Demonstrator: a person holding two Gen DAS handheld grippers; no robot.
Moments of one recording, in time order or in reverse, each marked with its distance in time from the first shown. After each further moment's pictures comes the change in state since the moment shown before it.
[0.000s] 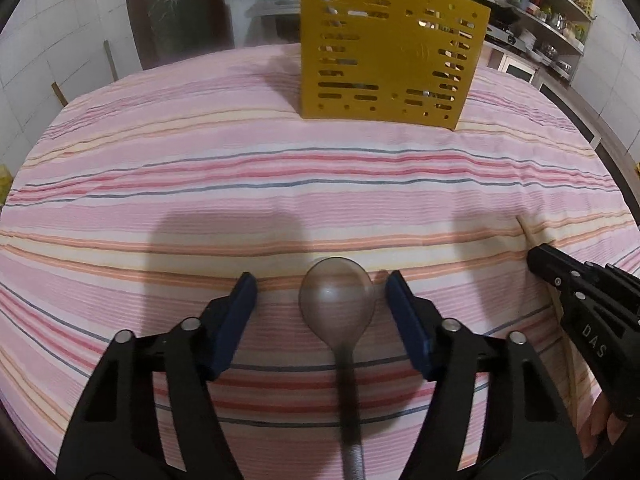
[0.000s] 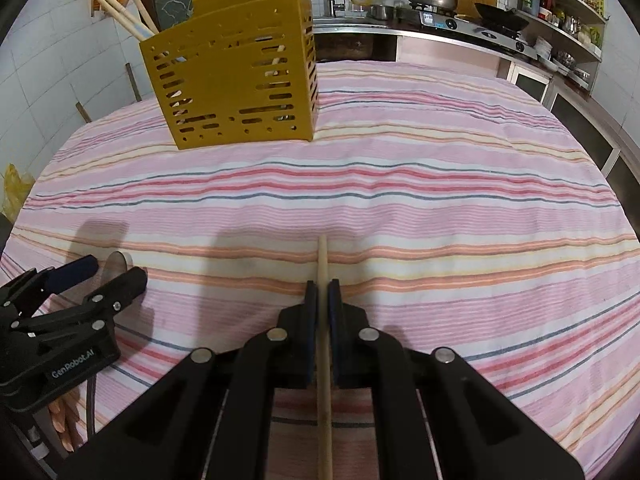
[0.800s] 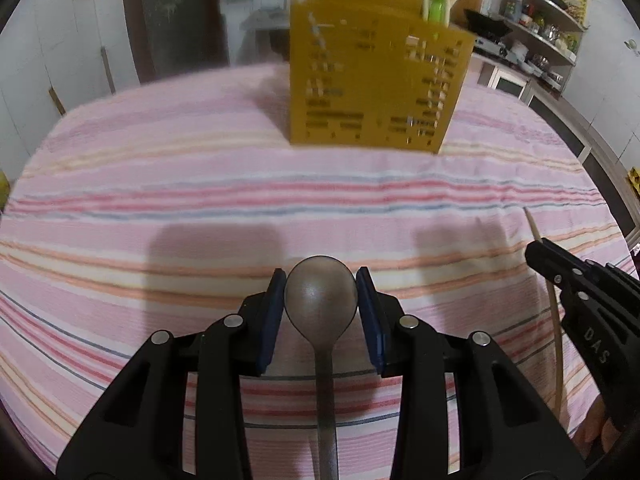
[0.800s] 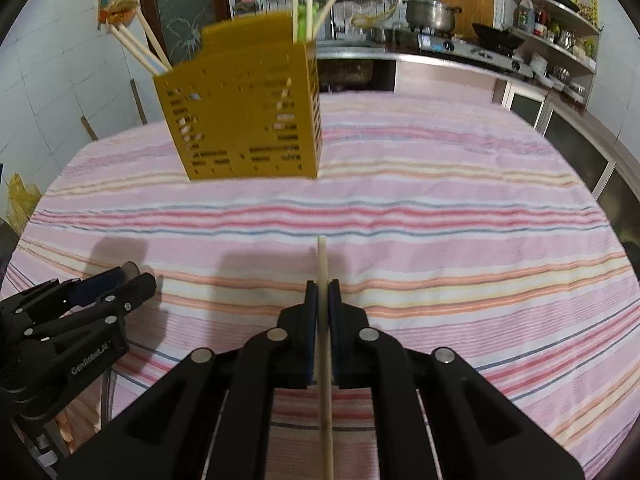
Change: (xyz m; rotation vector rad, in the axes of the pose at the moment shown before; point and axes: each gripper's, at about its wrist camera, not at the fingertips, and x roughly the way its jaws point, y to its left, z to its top) left arm -0.027 -0.001 0.010 -0.001 -0.075 -0.030; right arm -0.033 0.000 0.008 0.007 -0.120 0.001
